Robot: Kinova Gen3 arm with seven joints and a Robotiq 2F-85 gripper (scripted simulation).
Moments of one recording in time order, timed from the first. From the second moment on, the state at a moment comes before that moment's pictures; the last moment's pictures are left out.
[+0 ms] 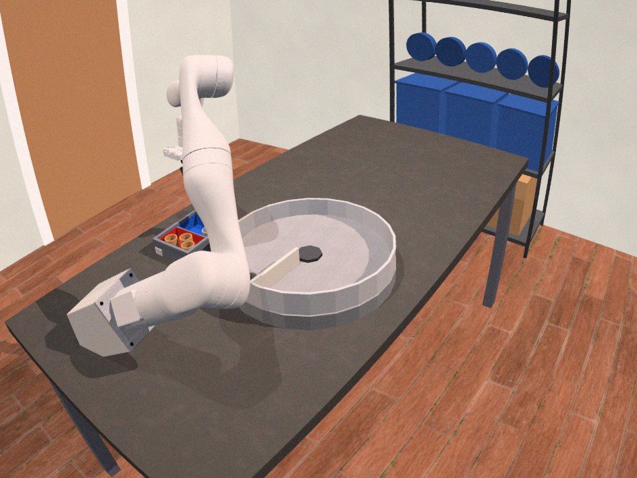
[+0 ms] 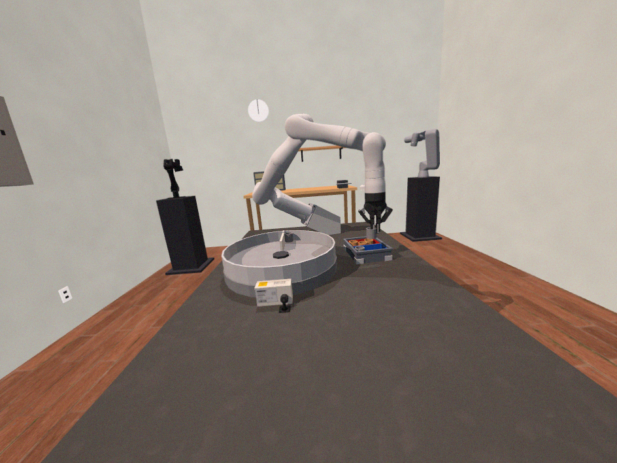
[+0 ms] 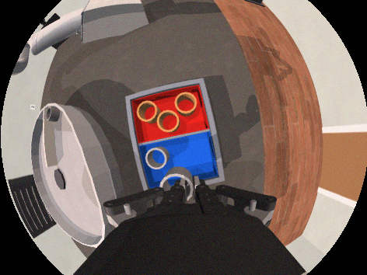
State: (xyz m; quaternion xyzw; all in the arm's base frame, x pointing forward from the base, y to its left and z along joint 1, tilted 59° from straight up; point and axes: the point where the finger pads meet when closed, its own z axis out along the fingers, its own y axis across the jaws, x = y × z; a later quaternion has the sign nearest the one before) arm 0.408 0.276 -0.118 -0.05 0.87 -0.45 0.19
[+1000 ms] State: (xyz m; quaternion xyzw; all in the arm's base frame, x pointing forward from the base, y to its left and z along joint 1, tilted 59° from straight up) arm 0.422 0.241 -0.138 -0.05 0.87 -0.46 0.19
